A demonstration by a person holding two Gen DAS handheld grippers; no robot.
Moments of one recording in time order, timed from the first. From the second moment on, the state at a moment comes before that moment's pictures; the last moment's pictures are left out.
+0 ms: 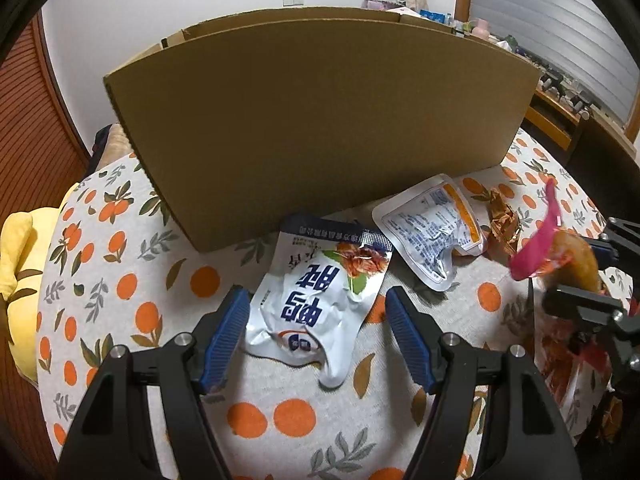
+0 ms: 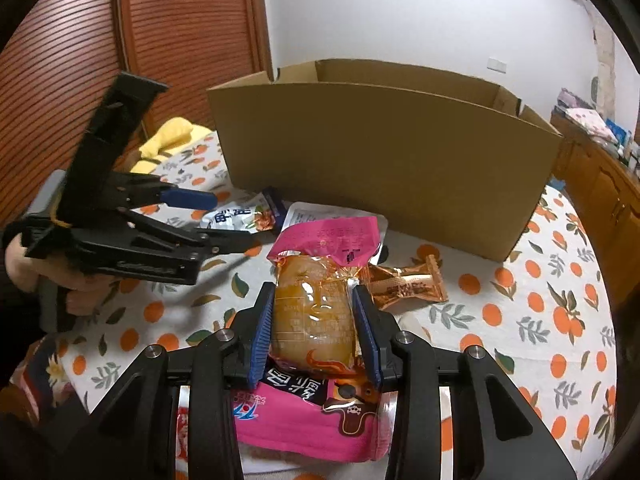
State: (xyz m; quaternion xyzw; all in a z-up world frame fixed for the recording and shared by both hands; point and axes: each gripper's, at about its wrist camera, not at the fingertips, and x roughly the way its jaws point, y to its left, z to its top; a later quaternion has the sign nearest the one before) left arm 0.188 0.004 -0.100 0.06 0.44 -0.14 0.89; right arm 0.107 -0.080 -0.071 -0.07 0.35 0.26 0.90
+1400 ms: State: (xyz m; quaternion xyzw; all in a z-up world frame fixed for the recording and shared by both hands) left arm 0.173 0.018 -0.100 0.05 0.44 -0.15 0.88; right arm 0.101 -0.084 -0.073 -0.06 0.35 0.26 0.90
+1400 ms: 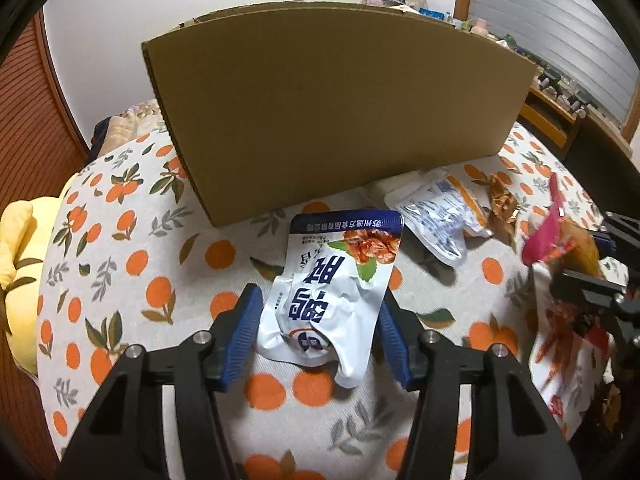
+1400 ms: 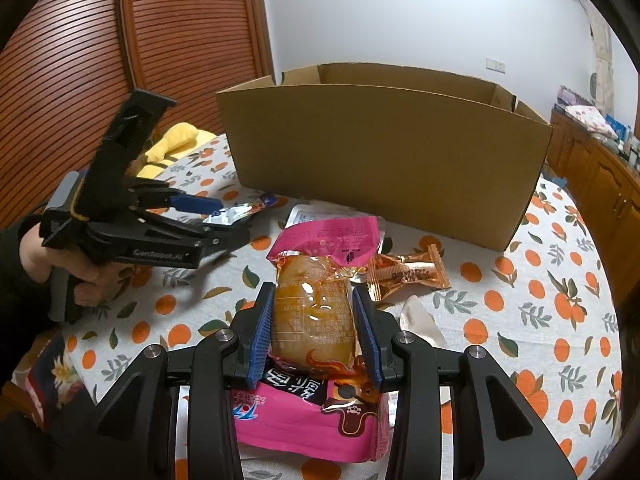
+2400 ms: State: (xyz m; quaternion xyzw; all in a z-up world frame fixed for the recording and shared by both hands) left arm 0.128 0.003 -0.031 0.05 0.36 -0.17 0.92; right arm 0.093 -0.093 -0.055 -0.06 0.32 0.26 0.91
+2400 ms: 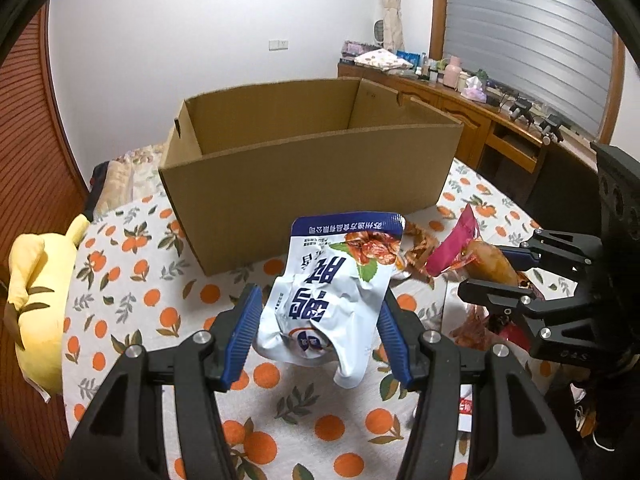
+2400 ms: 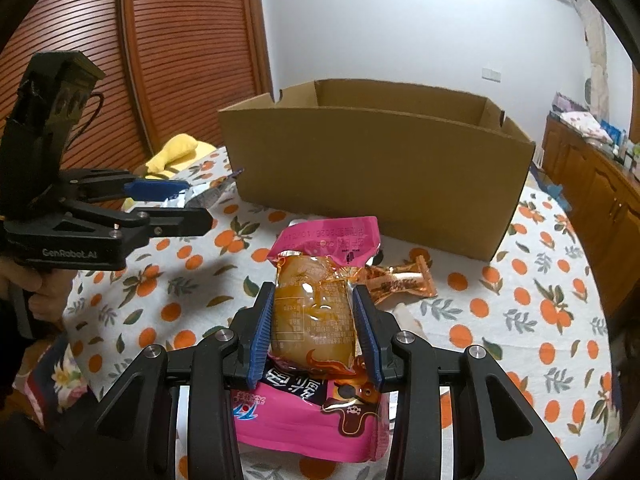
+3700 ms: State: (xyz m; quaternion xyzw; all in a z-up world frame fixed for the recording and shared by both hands) left arm 0.217 -0.006 0.043 0.06 0.30 -0.17 0.94; right arm 0.167 -0.096 0.041 -0.12 0.23 0.26 0.93
